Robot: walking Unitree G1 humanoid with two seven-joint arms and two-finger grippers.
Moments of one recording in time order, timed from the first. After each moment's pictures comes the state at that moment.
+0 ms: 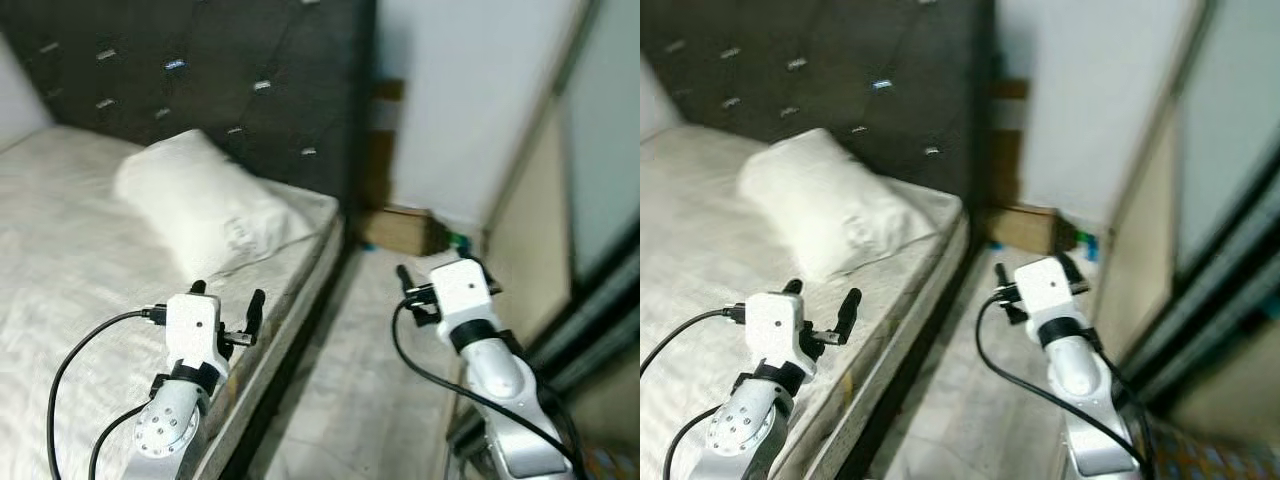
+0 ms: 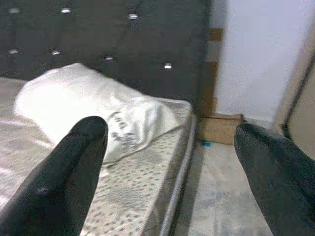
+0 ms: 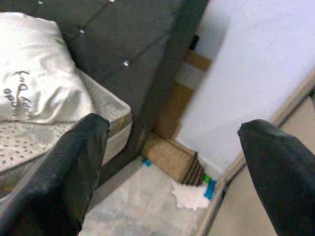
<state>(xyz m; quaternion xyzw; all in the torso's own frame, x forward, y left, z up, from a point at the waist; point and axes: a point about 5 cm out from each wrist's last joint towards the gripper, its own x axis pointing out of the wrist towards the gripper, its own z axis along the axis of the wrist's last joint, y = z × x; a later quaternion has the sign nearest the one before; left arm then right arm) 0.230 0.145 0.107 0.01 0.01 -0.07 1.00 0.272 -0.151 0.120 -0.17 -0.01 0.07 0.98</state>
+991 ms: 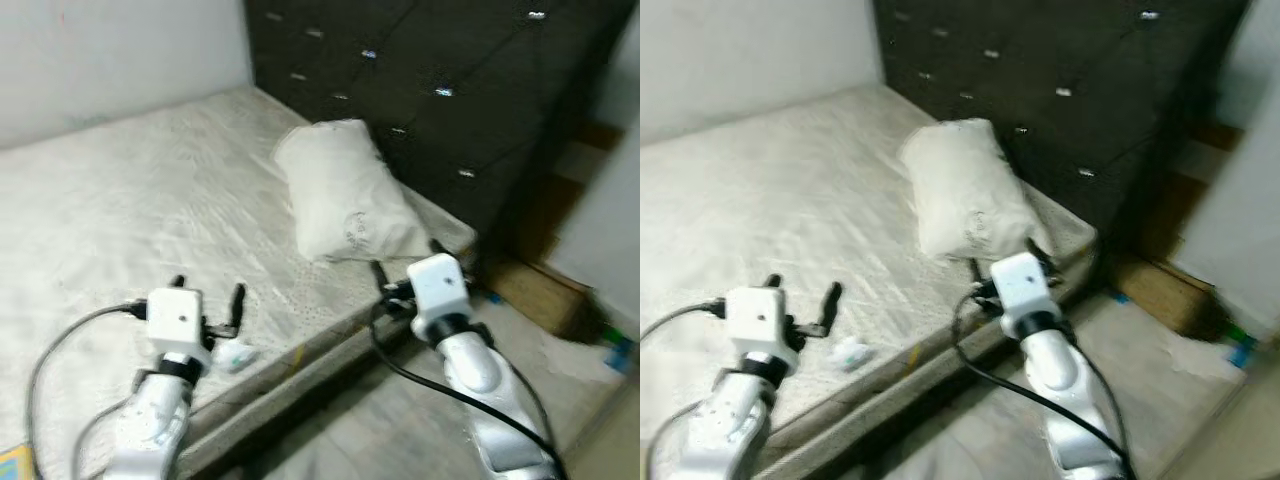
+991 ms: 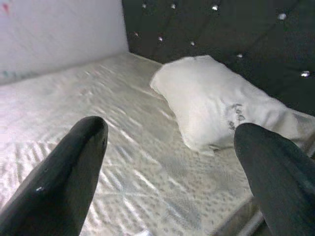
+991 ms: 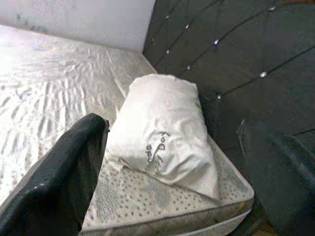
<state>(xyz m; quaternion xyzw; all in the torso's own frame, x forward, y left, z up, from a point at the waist) 0.231 0.149 0.107 0.01 0.01 -0.06 1.00 0.274 -0.135 0.121 -0.16 -0.02 0.10 0.98</state>
